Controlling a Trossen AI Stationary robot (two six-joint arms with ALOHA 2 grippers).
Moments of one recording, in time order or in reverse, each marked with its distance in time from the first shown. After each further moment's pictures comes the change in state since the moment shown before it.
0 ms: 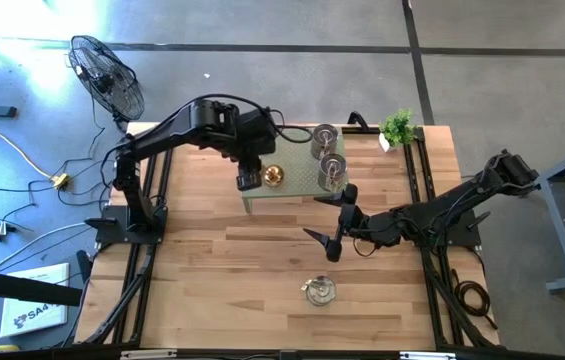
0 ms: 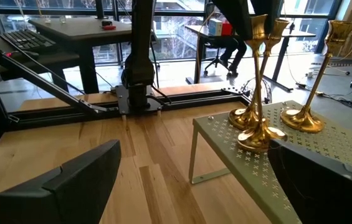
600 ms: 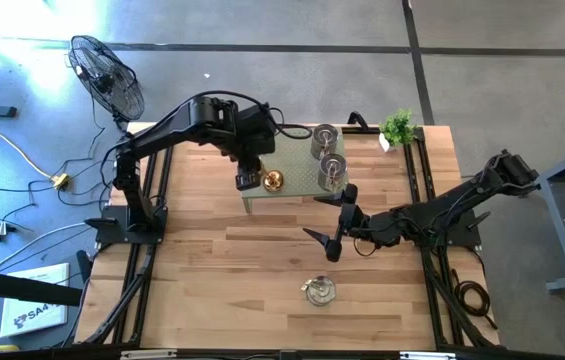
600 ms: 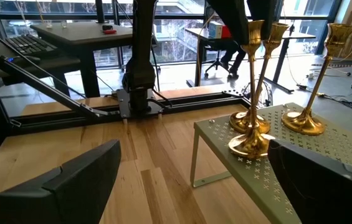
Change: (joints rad) left arm 0.022 0.000 0.001 0.000 0.090 0.031; right arm 0.000 0.000 0.000 0.017 0.000 0.000
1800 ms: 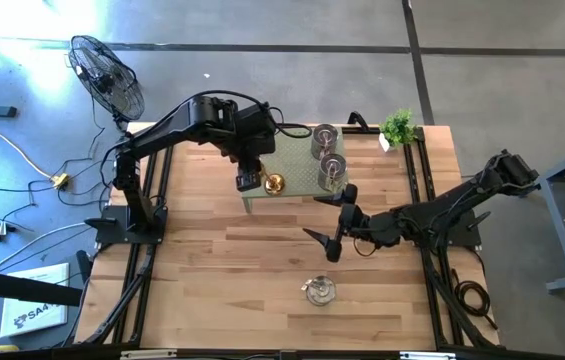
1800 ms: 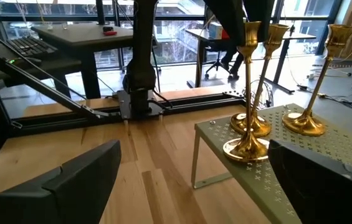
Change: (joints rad) left arm 0.000 0.000 0.000 0.000 0.038 -0.035; right arm 0.000 0.001 0.000 0.008 -0.001 0.000
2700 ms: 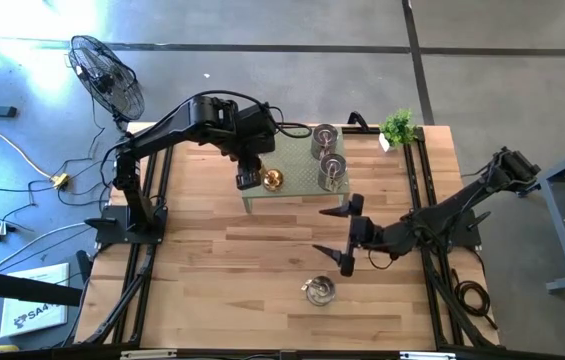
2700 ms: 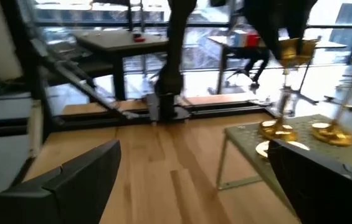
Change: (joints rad) left arm 0.000 0.000 0.000 -0.001 -0.054 0.010; right arm 0.120 -0.053 0.000 -0.032 0.005 -0.013
